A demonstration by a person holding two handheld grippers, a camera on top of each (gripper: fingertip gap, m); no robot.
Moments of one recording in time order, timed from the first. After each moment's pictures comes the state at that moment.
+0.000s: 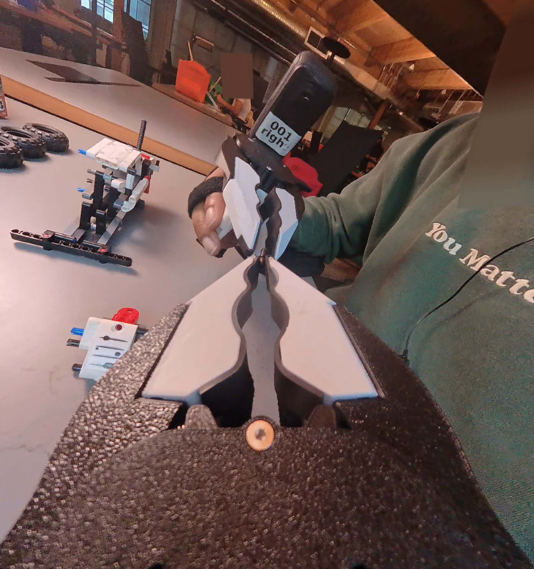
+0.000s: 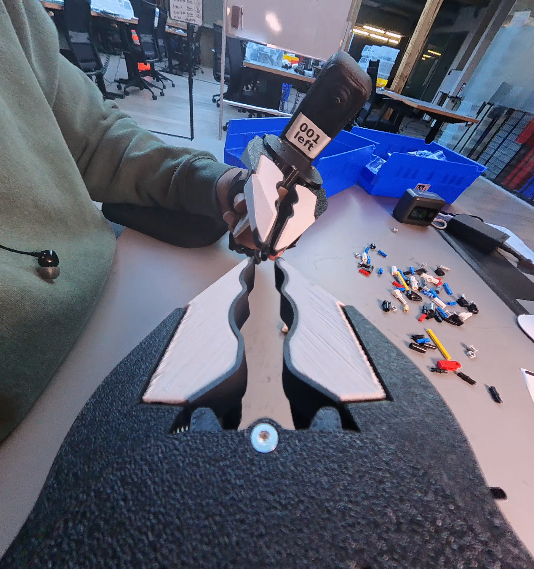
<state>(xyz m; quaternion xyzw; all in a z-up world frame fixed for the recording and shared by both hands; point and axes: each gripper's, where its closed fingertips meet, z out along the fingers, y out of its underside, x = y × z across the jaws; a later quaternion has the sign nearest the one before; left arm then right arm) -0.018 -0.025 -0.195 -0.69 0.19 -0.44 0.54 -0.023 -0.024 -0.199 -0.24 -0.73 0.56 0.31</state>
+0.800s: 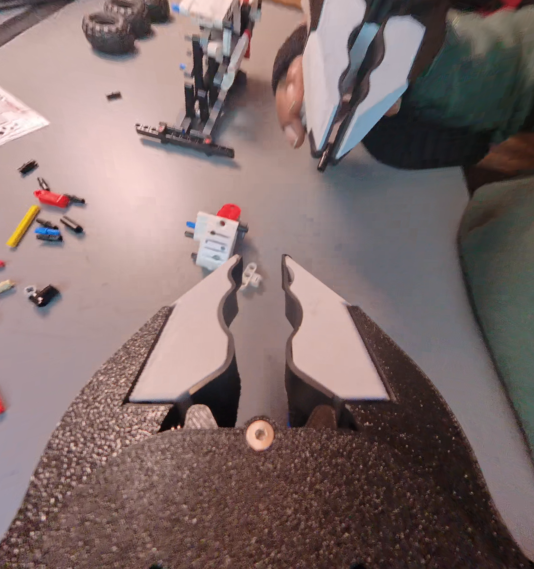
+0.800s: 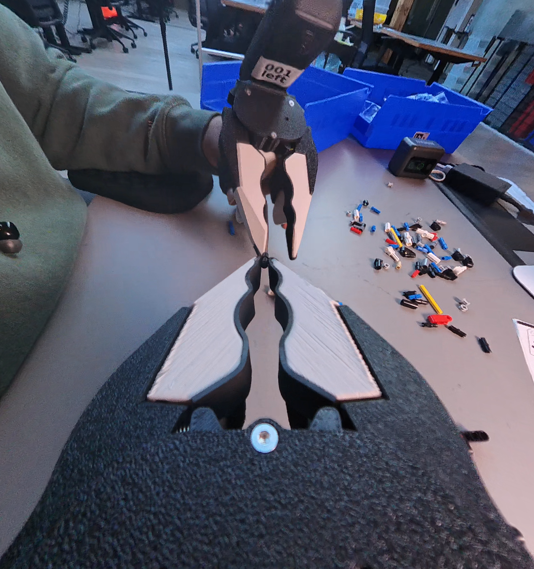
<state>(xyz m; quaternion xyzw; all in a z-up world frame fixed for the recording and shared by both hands) -0.066 -0.017 -0.268 -0.84 0.21 -0.21 0.46 -0.031 -0.002 -0.226 -0.29 -0.76 0.51 0.29</state>
